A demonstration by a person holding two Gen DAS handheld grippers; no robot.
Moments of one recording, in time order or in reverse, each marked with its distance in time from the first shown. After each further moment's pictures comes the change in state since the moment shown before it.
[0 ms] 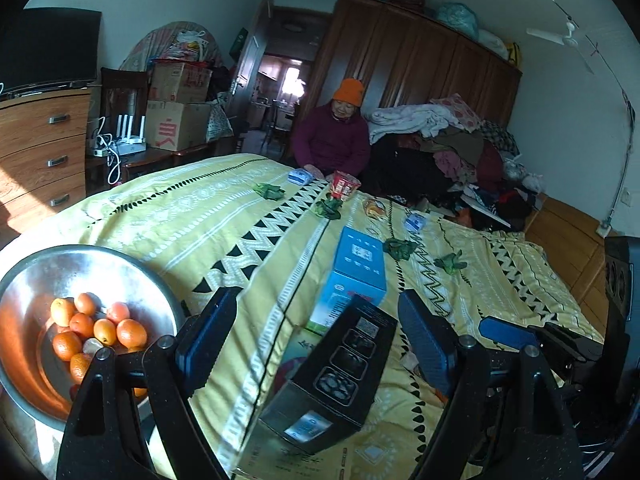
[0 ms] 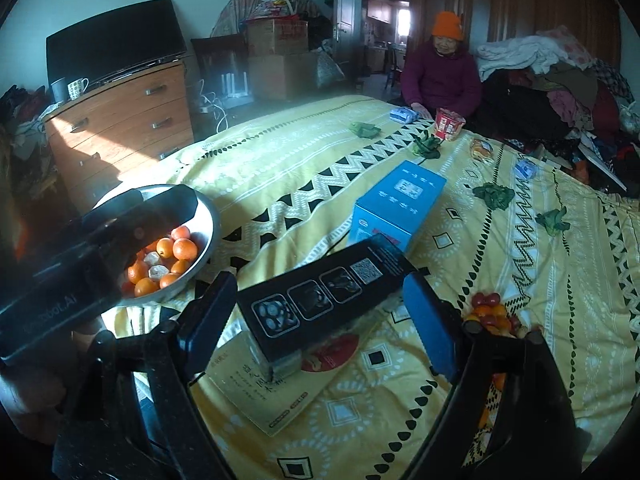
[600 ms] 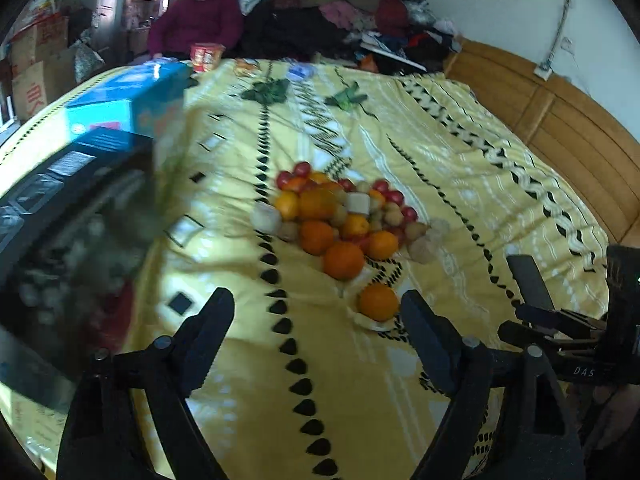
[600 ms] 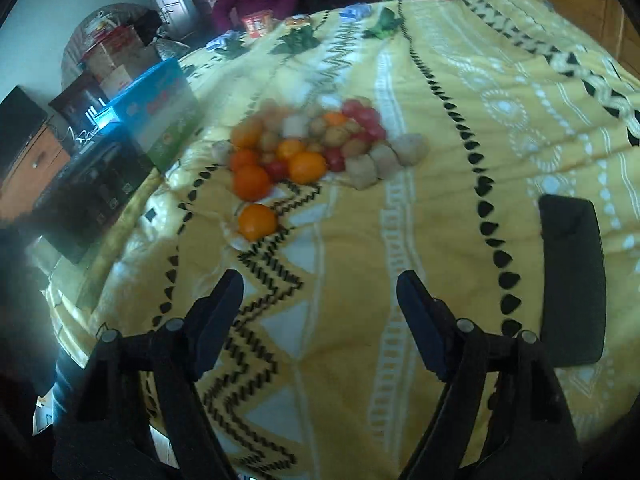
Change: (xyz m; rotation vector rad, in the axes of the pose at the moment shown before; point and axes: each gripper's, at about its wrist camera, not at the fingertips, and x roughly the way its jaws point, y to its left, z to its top) left arm 0.138 -0.182 -0.153 0.285 0.469 -0.274; right arm -0.044 -0.242 -0.226 0.545 0.201 -0.155
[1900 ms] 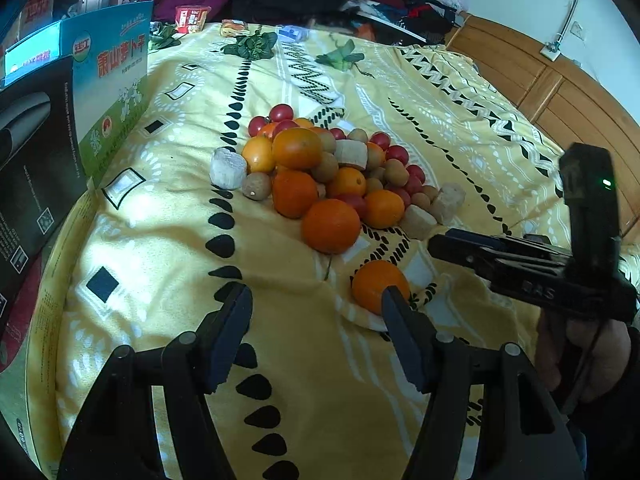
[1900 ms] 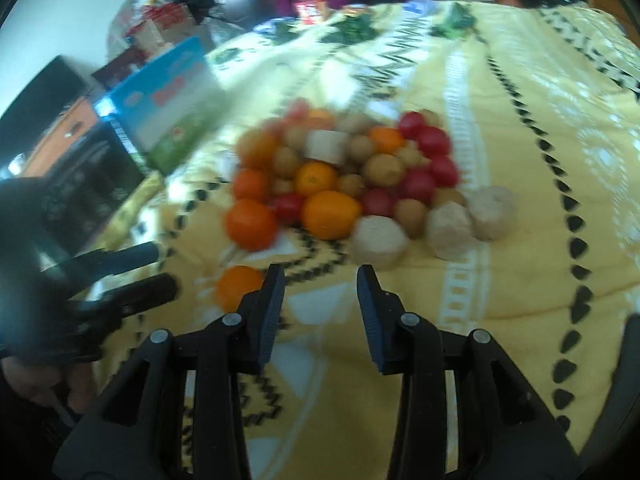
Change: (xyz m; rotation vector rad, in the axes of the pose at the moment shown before) left arm 0.056 0.003 -0.018 -0.032 0.075 -0.023; right arm 0.084 -0.014 0.049 -0.142 0.029 0.127
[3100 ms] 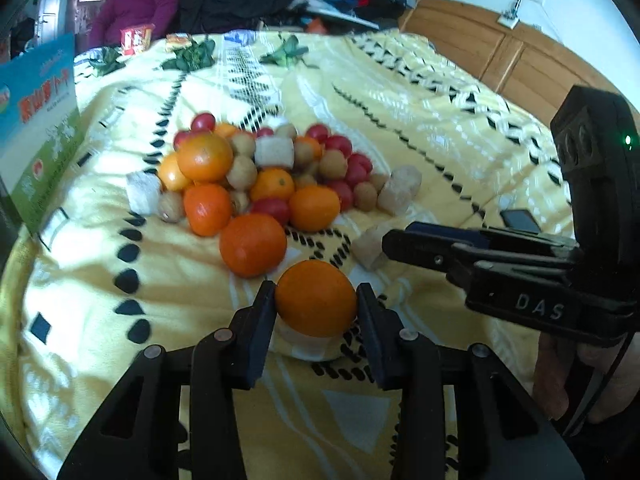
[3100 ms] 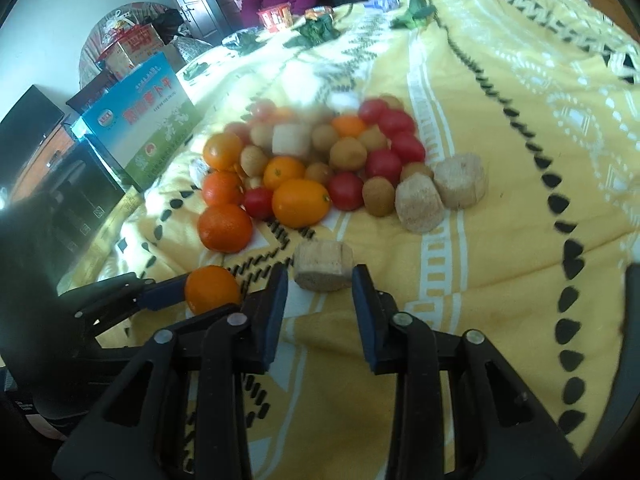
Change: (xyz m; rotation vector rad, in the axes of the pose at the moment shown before) left arm 0.023 -0.045 0.007 0.135 -0.019 -0.068; right arm -0.006 0.014 0.000 0.055 -0.052 -0.020
